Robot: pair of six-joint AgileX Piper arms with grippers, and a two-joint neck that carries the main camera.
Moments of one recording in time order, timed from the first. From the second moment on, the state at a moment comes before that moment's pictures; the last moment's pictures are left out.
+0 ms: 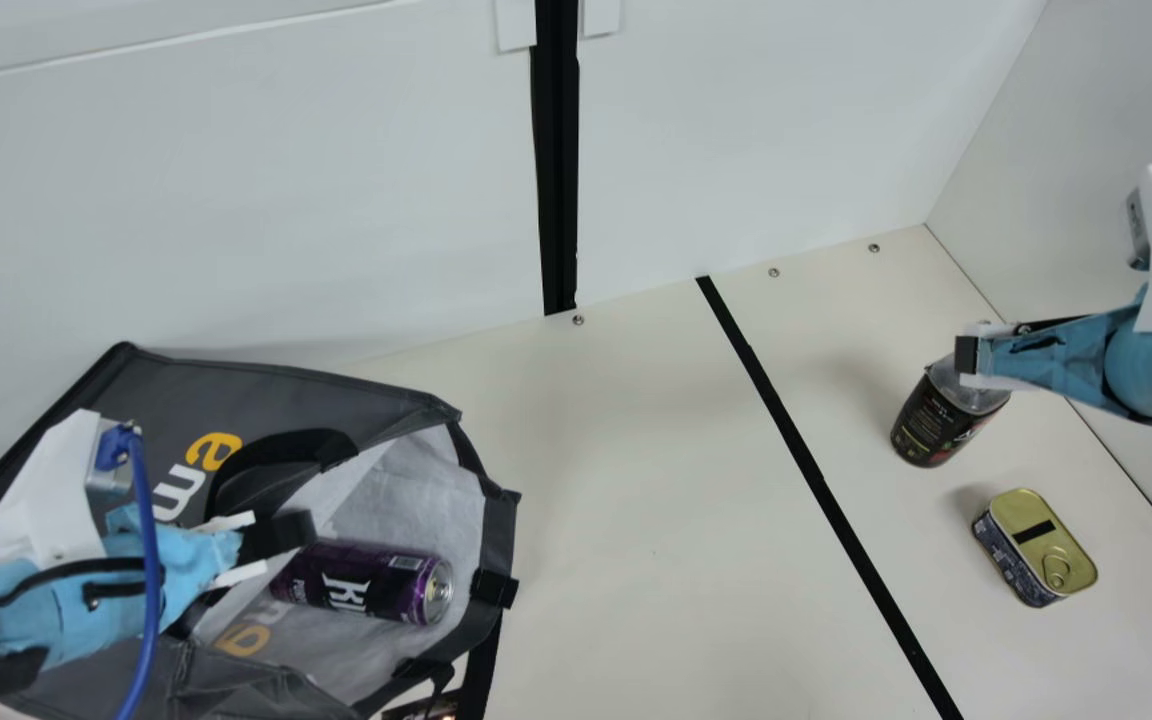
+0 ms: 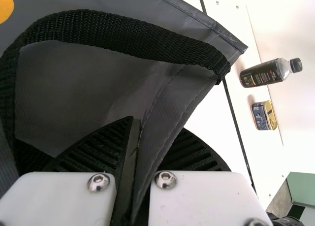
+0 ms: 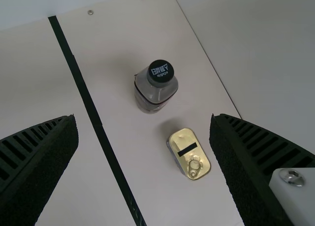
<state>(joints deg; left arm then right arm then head) -12.6 86.1 -71.2 -48.5 54.0 17.6 -27.3 71.1 -87.6 -5.4 69.8 -3.4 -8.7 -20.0</state>
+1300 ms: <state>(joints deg) -12.6 86.1 -71.2 -48.5 54.0 17.6 -31.1 88.6 -91.7 -2.4 65.9 -7.7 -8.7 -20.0</state>
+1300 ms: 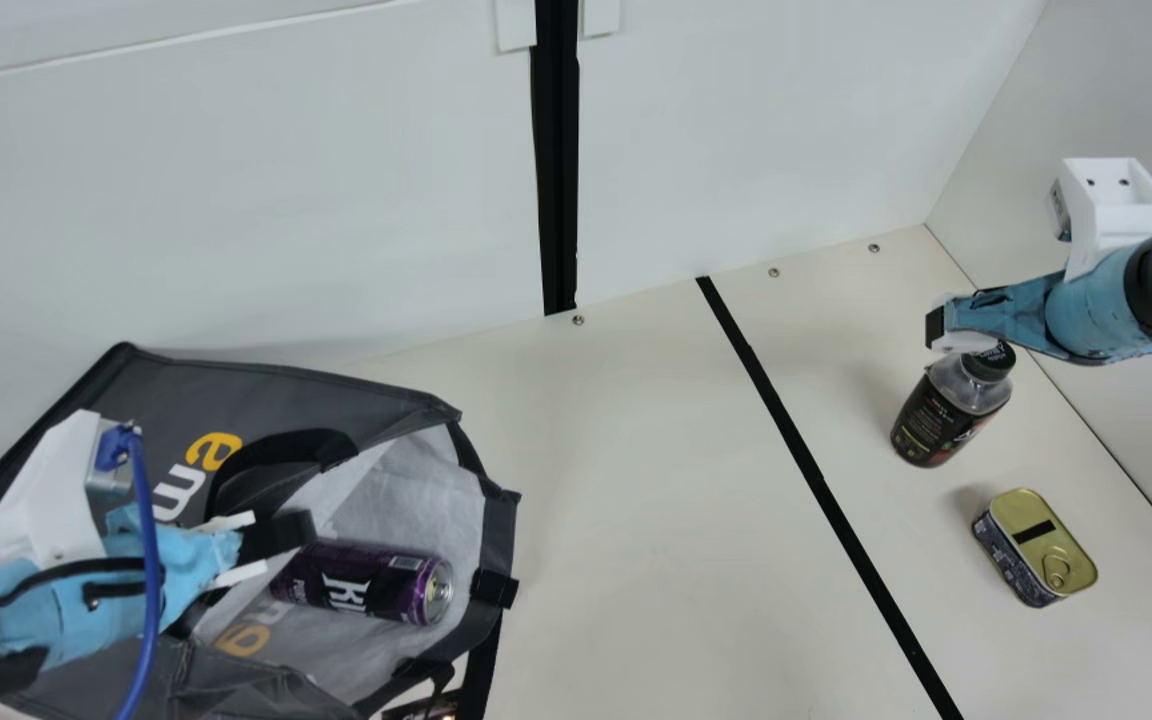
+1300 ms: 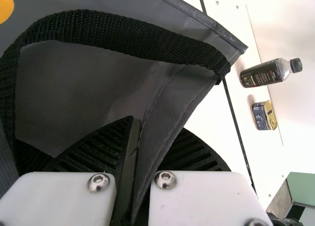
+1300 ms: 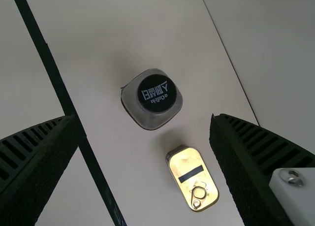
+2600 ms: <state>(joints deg) -12.6 86.1 -71.2 -48.5 54.0 17.6 -33.0 101.4 -94.1 0.4 62.9 -9.8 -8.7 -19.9</state>
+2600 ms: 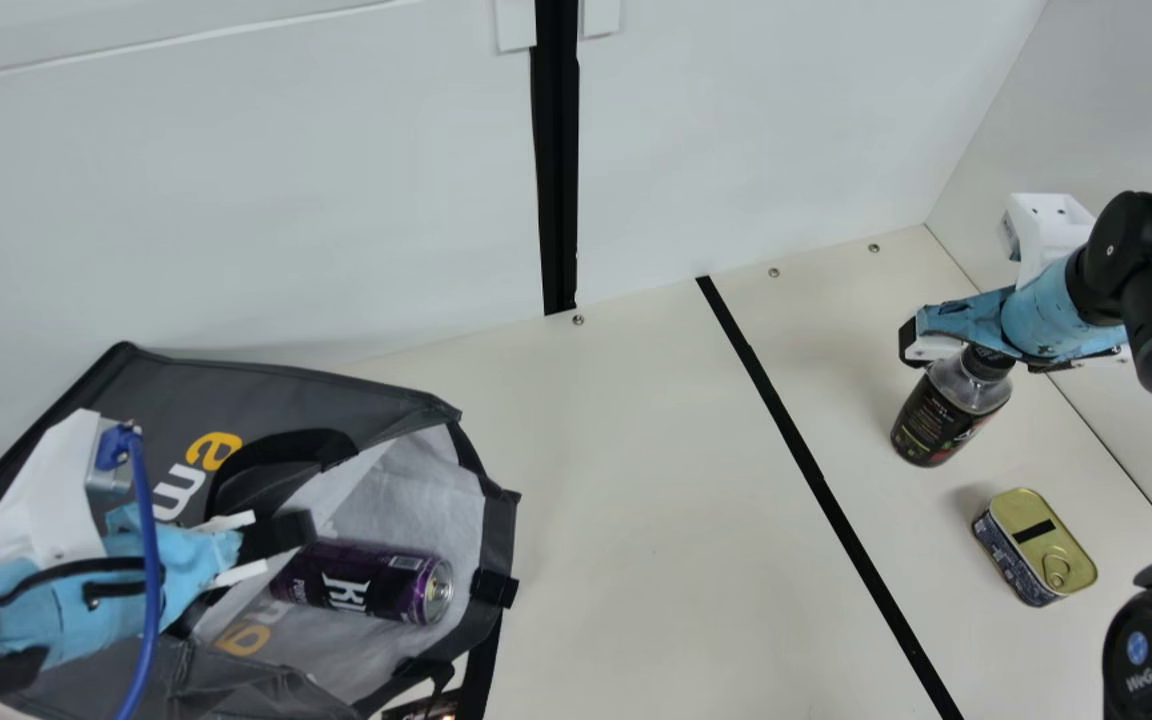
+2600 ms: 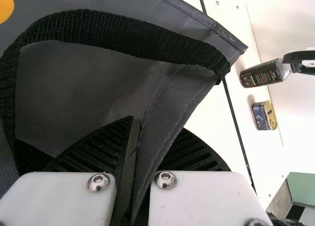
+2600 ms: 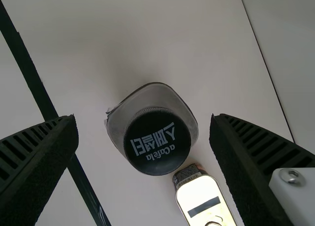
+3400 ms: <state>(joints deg) -12.6 86.1 -71.2 -48.5 54.0 17.6 -35.4 101.0 -95.1 4.8 64.3 -14.6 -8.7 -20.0</state>
